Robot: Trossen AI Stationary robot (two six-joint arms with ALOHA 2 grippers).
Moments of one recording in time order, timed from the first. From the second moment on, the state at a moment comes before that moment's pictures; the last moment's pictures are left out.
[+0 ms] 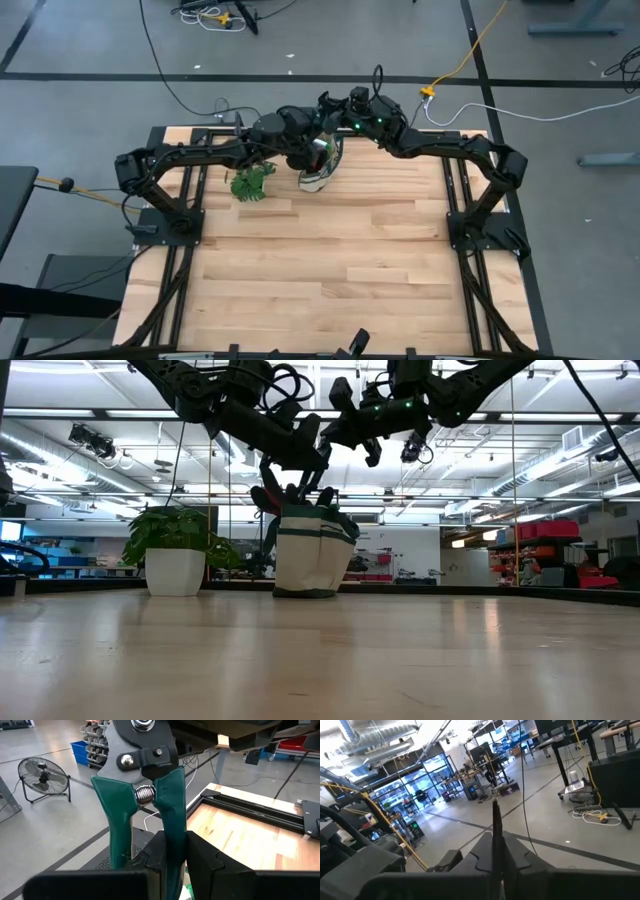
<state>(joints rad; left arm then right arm) 0.43 1.57 1.01 0.38 -0.17 -0.04 -0.47 1.70 1.21 0.56 0.08 0.42</state>
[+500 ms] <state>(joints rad) 0.43 1.57 1.01 0.39 -0.16 -0.05 -0.47 1.71 1.21 0.52 0.05 0.41</state>
